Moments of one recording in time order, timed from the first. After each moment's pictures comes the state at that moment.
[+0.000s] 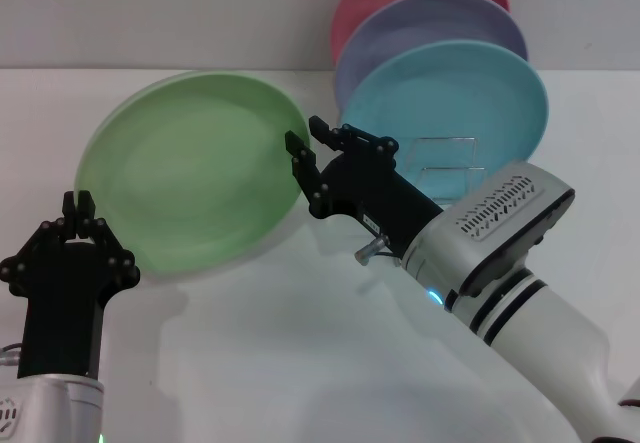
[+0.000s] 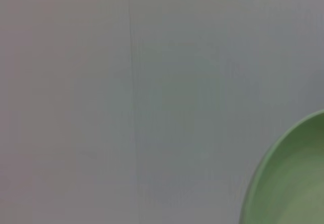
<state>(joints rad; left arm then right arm) -0.05 -2.08 2.83 0.96 -1.44 1.41 0.74 0.63 2.08 0.25 0.61 -1.91 -0.98 -0.15</state>
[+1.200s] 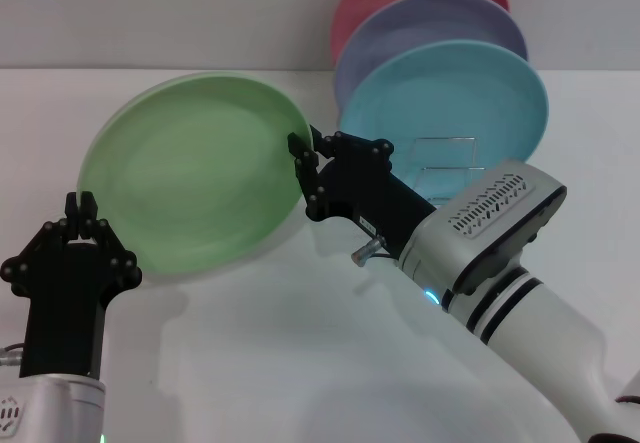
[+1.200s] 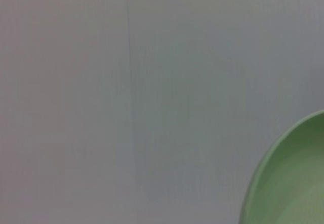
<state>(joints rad) -0.05 -2.08 2.83 0.96 -1.44 1.41 0.74 0.63 2.08 0.25 0.61 -1.91 -0.95 -0.15</state>
